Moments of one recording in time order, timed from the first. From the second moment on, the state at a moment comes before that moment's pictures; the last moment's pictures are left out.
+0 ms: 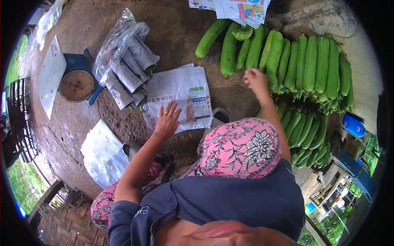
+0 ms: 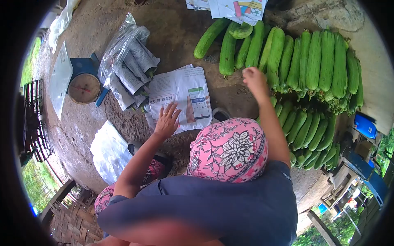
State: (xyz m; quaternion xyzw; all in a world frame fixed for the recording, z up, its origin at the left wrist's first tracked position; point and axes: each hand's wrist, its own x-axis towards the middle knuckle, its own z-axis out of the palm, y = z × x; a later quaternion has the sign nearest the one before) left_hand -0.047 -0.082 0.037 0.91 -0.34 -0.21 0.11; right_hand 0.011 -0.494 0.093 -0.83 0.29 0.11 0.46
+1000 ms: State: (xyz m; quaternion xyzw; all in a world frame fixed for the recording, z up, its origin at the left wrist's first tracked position) left_hand -0.070 -0.091 0.046 0.91 -0.30 -0.26 0.10; right_hand 0.035 -0.412 0.038 -0.95 0.28 0.08 0.11
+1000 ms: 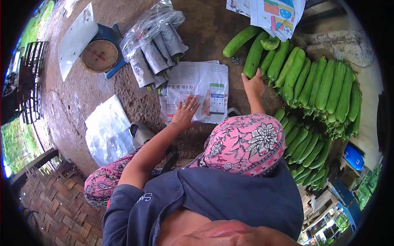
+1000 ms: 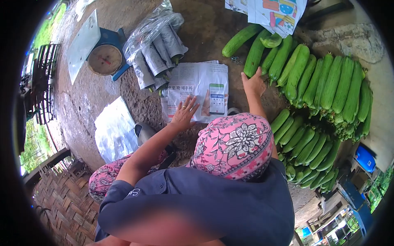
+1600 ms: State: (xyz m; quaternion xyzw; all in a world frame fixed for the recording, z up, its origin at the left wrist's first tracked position) left_hand -0.084 -0.086 0.031 0.90 -0.37 -0.21 0.10; right_hand -0.004 -0.441 0.129 -0.66 0.30 -0.23 0.65
